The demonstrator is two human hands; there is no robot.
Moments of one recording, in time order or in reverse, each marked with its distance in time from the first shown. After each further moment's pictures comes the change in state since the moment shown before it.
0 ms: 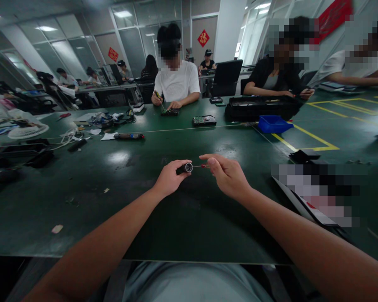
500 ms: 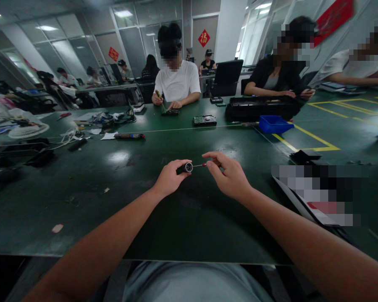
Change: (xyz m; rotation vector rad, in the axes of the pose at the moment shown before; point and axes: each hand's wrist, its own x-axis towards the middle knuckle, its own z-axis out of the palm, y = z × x) left_hand 0.001 0.002 -0.001 0.003 -0.002 -0.010; right_hand 0.001 0.001 -0.001 -0.094 0.010 -0.035
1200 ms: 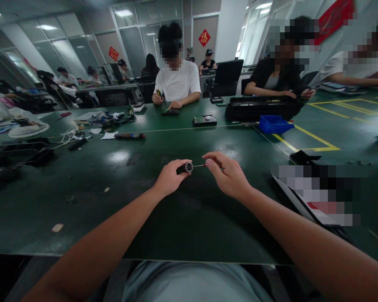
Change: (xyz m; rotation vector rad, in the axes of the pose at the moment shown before) left_hand 0.000 0.000 0.001 0.017 -0.003 0.001; right_hand 0.002 -0.002 -0.001 0.044 -0.037 0.044
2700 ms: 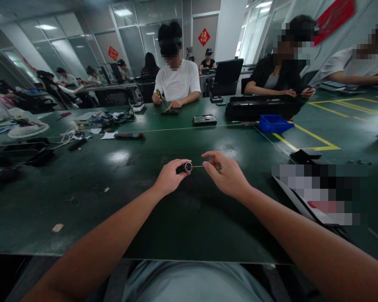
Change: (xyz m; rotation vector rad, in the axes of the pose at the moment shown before) left_hand 0.000 -0.001 -0.002 -0.008 -0.005 -0.010; right_hand 0.001 0.001 0.002 -0.025 -0.037 0.028
